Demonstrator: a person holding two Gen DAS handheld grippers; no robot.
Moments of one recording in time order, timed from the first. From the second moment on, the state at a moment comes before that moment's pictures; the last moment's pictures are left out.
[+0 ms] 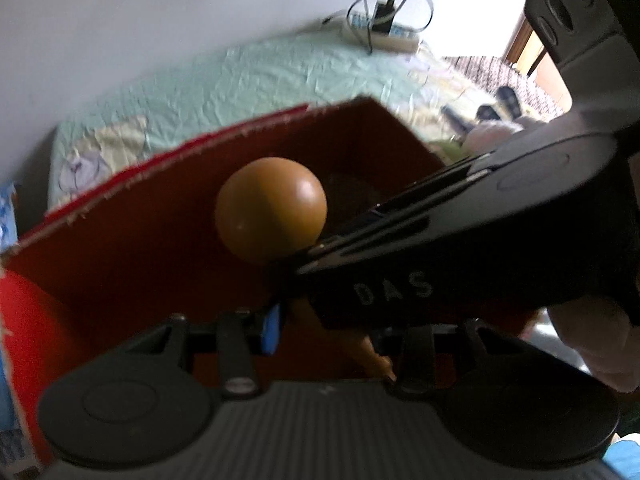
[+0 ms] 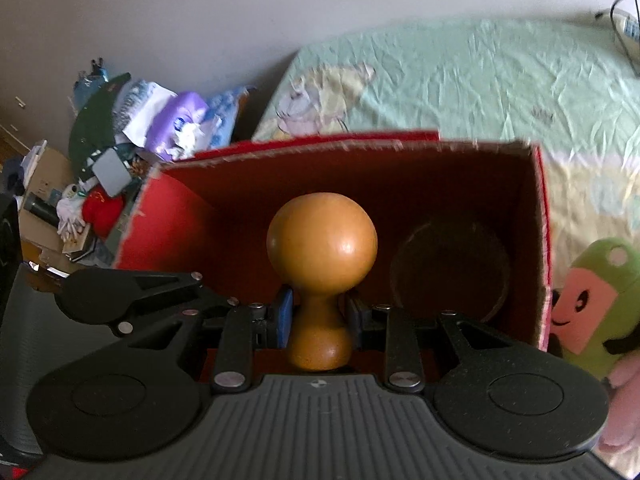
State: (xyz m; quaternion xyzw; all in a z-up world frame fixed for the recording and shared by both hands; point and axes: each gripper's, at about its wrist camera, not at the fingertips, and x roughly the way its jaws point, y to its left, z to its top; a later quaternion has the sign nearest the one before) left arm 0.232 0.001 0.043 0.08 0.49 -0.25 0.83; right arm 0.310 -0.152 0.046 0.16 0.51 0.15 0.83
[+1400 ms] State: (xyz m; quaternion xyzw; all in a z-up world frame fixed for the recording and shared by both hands) left arm 0.241 0.045 0.025 0.15 0.52 -0.06 0.84; right arm 0.300 -0.160 0.053 0.17 0.54 0.13 0.82
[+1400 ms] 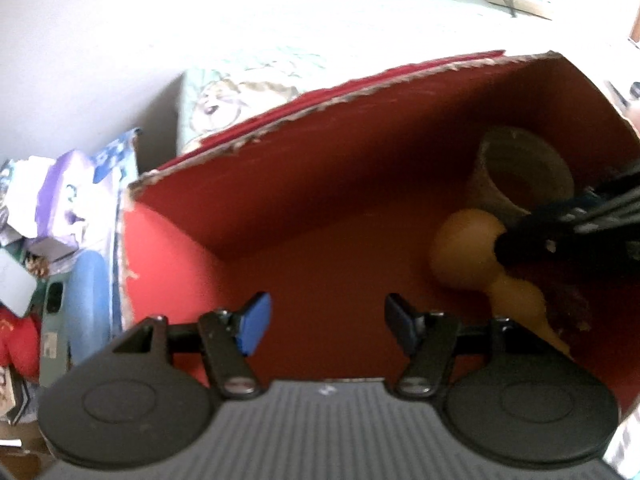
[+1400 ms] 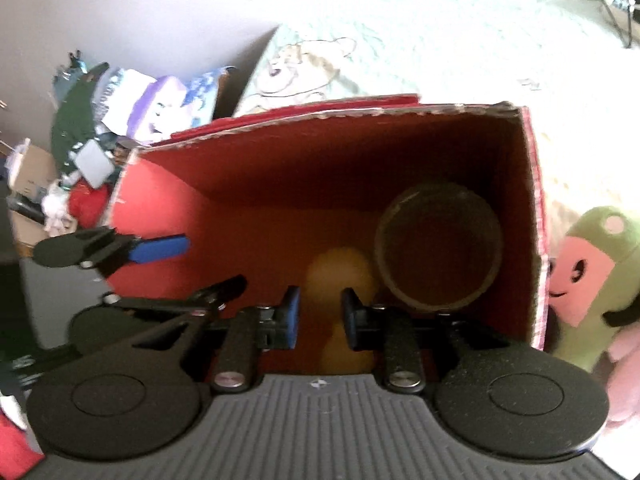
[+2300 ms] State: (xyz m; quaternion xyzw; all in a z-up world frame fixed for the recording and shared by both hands) left arm 0.254 0.045 0.013 0.16 0.52 -0.02 0.84; right arm 0.301 -0.154 0.023 0.20 0.54 0.08 0.81
